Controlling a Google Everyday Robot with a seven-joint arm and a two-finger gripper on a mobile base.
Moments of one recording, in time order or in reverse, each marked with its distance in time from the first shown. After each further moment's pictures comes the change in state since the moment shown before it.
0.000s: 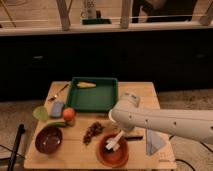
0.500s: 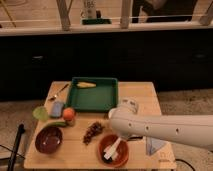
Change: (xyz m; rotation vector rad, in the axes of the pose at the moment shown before) arm -0.023 0.022 -0.003 0.002 -0.030 -0.087
